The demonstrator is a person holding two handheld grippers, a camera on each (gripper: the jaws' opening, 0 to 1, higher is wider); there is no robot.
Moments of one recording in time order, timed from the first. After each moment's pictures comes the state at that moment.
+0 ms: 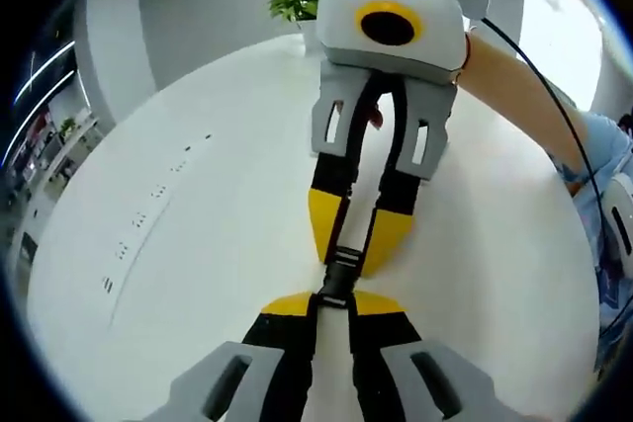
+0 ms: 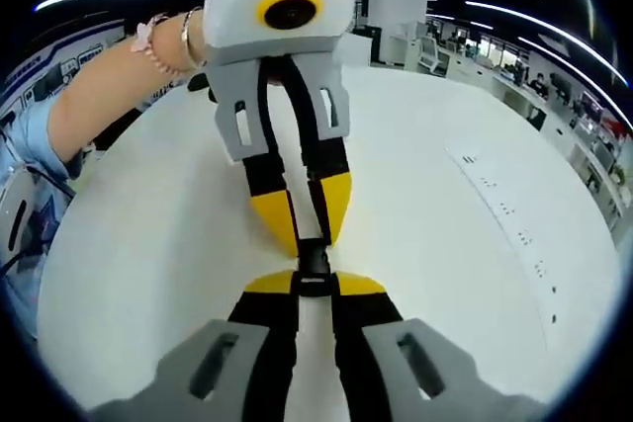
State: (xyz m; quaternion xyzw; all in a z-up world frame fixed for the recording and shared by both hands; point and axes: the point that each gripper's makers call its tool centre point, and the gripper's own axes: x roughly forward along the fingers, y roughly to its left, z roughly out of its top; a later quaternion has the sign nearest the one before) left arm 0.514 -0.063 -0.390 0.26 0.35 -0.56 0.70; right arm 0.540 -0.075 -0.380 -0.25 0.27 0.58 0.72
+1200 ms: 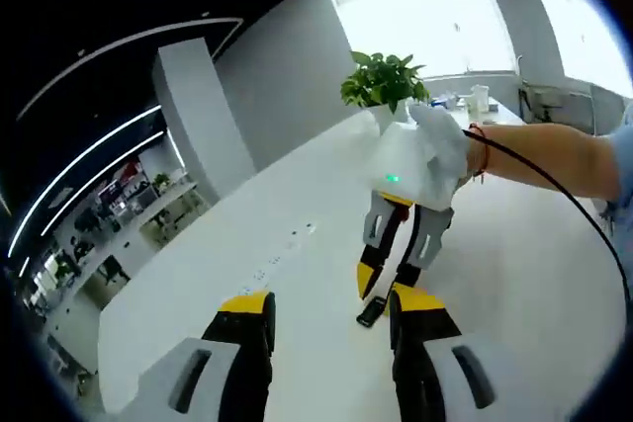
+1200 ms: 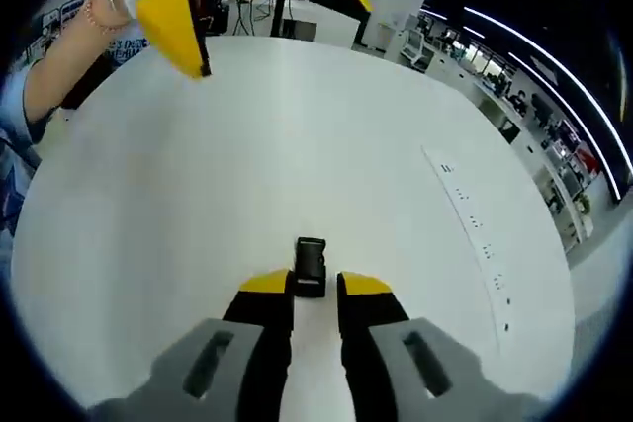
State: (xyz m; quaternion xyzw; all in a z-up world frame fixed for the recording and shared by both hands) left arm 0.498 -0.011 -0.256 0.22 0.12 -0.42 0.87; right arm 0.544 -0.078 -0.369 -0.36 0.26 0.51 0.74
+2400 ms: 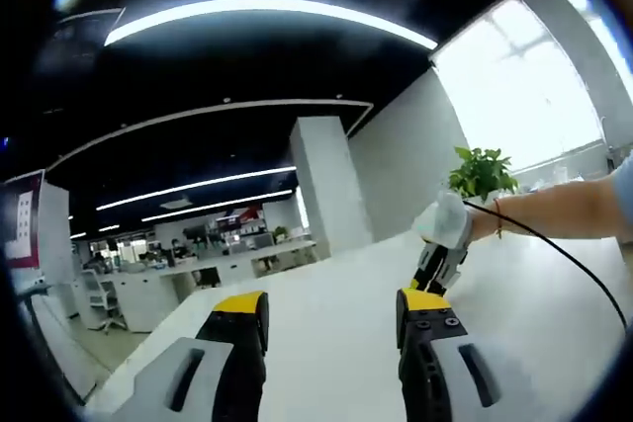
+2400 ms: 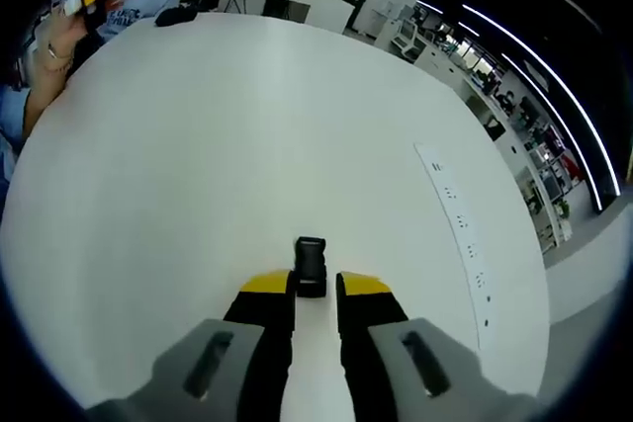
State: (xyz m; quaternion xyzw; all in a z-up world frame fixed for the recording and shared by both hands) left arm 0.392 0.116 -0.247 0.07 -0.04 -0.22 0.97; right arm 0.536 -0.075 -0.374 -0.41 0.26 0.46 0.74
